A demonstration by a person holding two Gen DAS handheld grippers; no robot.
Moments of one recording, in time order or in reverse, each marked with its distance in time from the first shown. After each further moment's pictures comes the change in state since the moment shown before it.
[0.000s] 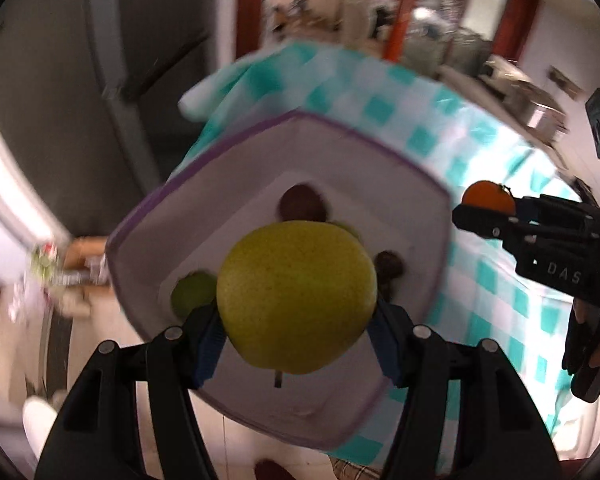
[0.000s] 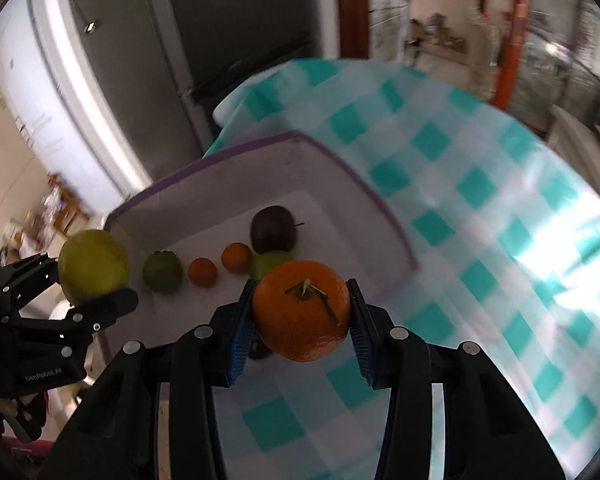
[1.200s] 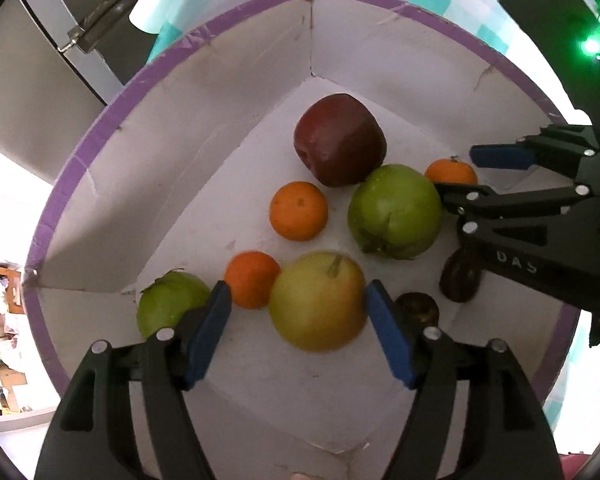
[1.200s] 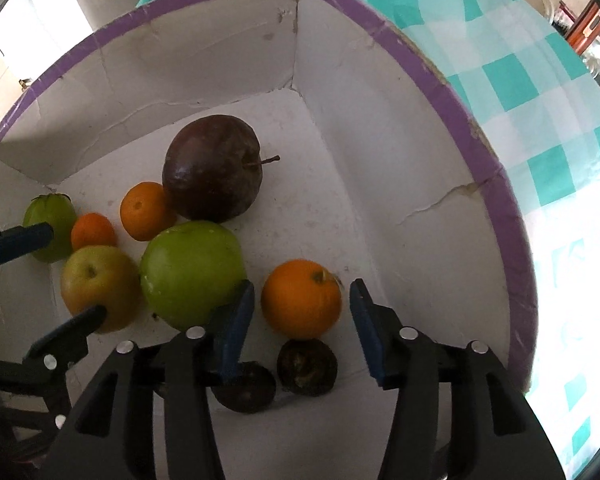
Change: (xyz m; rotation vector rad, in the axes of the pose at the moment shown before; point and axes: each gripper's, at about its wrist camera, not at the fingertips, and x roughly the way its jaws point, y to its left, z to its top) left arm 0.125 -0.007 0.028 0.094 0.300 0.154; right arm 0.155 -0.004 0.010 -0.141 0.356 -0.097
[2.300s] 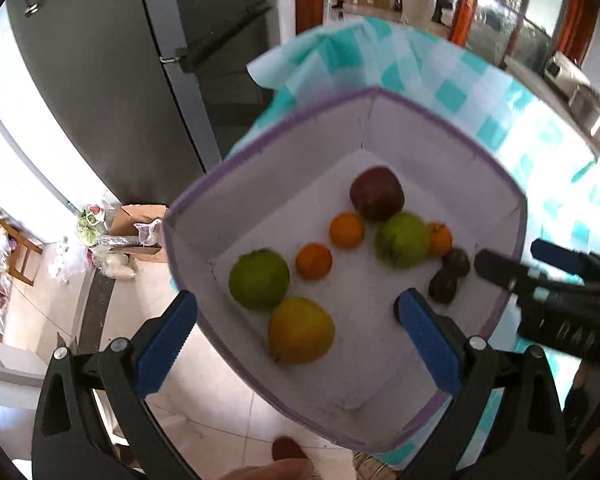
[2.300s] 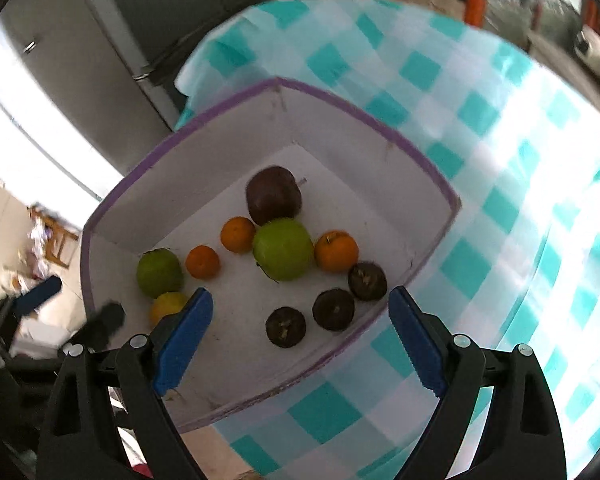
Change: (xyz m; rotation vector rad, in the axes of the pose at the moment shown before) left arm -0.098 0.043 -0.055 -0.174 -0.209 0.025; right arm -0.107 0.010 -0.062 0.394 -0.200 0.106
